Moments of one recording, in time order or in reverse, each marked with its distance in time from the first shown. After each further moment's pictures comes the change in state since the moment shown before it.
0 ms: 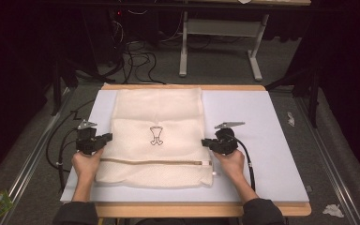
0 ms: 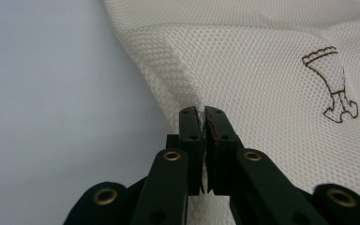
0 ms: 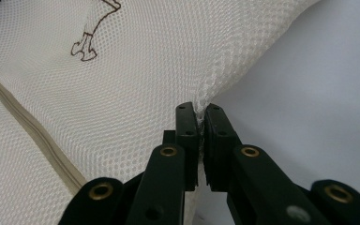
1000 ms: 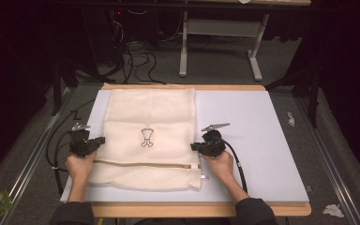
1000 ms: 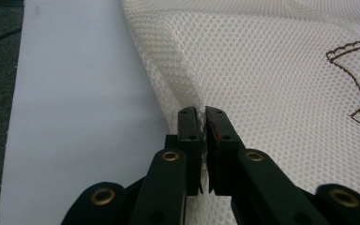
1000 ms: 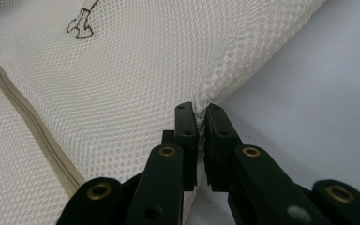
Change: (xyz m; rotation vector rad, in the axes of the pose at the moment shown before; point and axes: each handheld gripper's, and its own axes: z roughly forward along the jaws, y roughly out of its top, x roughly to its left) left arm 0.027 -0.014 -0.001 0.047 0.063 -0.068; right arm 0.025 0.003 0.030 0.072 0.041 -0.012
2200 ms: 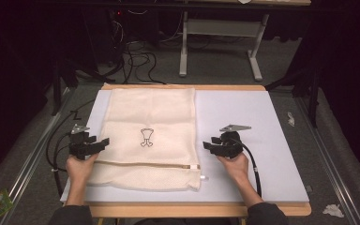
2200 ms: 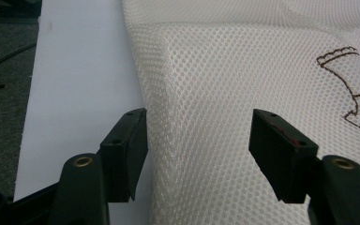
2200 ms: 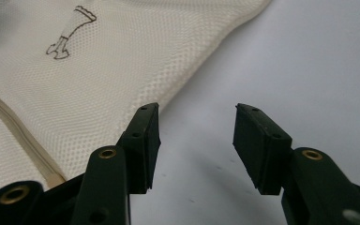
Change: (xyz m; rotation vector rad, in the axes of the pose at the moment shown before) left arm -0.005 -0.005 -0.006 -0.045 0.029 0.025; right arm -0.017 -0.015 -0.044 -0.123 -0.098 0.010
